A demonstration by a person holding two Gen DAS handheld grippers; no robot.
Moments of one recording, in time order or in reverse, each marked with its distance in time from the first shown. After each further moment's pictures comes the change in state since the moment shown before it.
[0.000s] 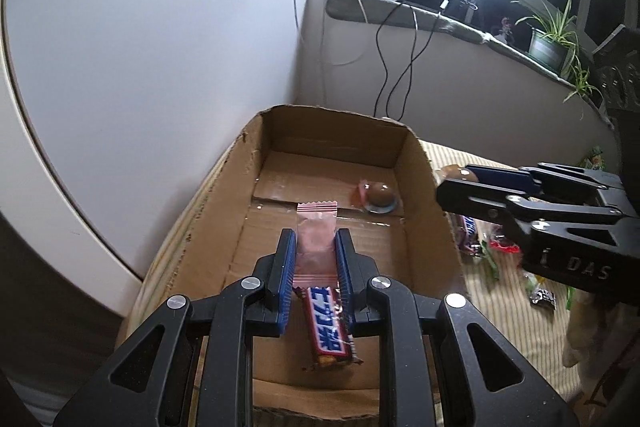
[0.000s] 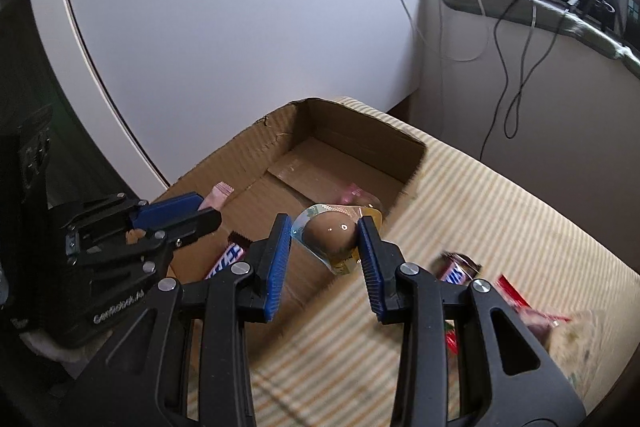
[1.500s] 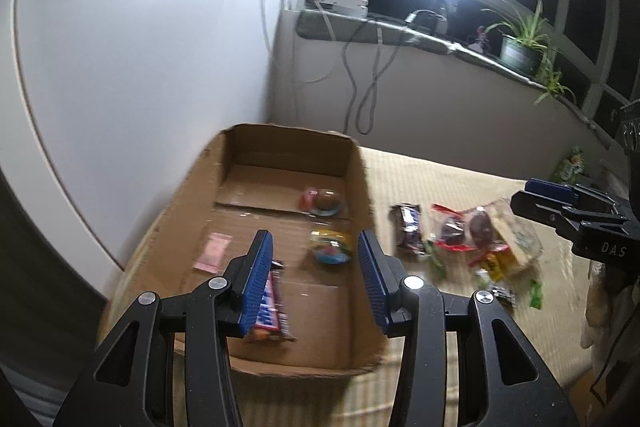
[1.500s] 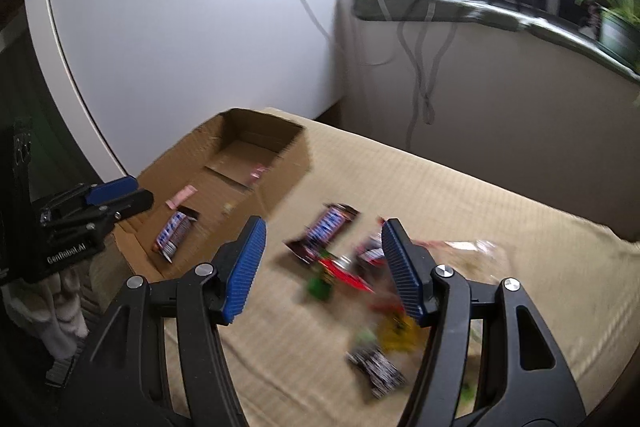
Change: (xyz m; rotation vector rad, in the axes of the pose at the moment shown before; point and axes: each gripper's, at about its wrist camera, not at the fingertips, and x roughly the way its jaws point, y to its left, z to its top) left arm -0.035 -0.047 -0.008 0.032 -0.057 -0.061; right arm -0.106 -0.069 -0.065 0.130 -0.092 -0.148
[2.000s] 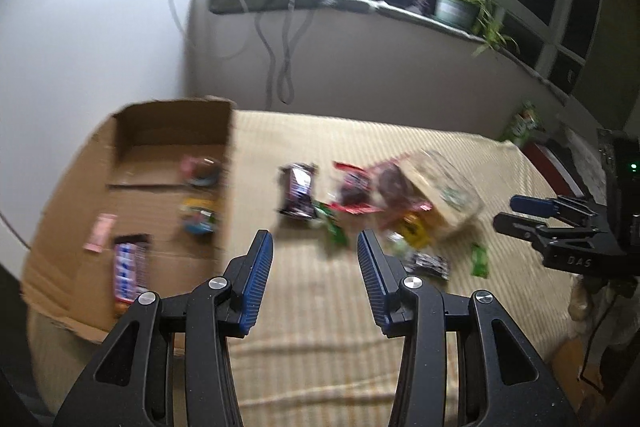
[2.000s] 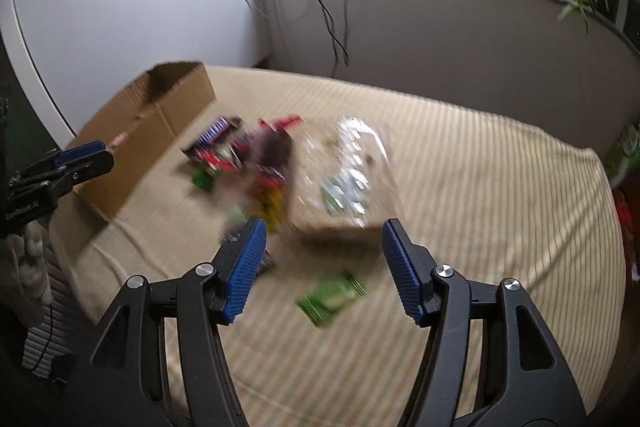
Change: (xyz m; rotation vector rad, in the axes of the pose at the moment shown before) left arm 0.022 -0.088 -0.024 0.110 0.098 -0.170; right arm -0.038 -0.090 -0.083 0.113 0.110 -0.136
